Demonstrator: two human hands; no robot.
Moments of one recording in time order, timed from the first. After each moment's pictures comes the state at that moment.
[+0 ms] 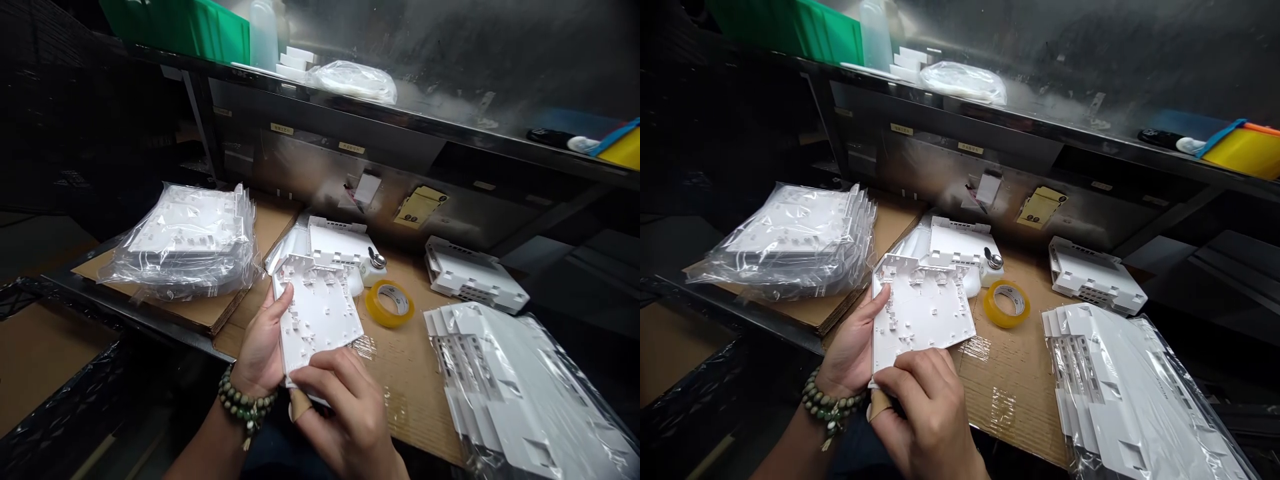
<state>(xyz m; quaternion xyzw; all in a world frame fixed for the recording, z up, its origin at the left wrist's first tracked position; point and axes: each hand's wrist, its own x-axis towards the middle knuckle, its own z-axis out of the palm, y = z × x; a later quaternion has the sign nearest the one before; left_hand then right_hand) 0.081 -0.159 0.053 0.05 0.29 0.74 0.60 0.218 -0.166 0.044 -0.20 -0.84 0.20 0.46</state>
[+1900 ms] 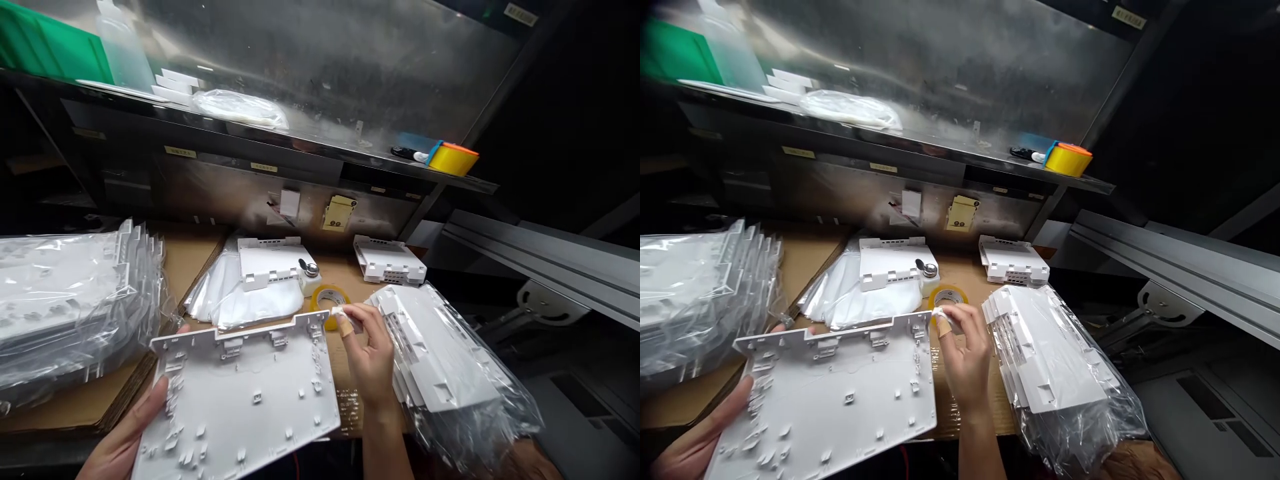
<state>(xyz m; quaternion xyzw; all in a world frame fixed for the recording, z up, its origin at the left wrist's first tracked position) 0.015 -0.207 0.007 0.05 0.26 0.59 0.76 0.306 -0.084 0.030 -0.45 -0.66 0.19 0.57</state>
